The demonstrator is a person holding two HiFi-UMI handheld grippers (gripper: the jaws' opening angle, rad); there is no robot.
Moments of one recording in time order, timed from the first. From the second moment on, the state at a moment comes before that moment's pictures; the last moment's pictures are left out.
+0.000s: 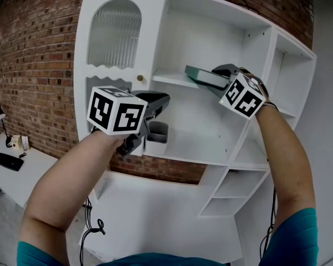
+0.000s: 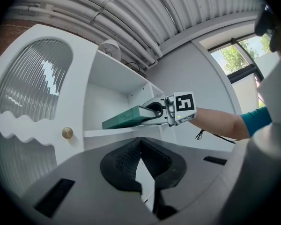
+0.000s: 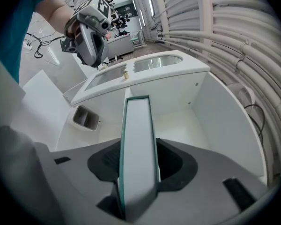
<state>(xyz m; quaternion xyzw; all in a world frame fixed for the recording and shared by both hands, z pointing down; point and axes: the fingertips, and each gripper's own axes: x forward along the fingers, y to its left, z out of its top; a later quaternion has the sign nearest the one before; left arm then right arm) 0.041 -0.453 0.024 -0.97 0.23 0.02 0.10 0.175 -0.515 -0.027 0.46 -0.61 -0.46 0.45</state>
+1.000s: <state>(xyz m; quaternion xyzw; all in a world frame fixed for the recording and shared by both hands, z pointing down) 0.049 -0.426 0.032 -0.97 0.22 0.03 0.10 0.175 -0.382 -0.080 0.51 -0.62 -0.54 0.26</state>
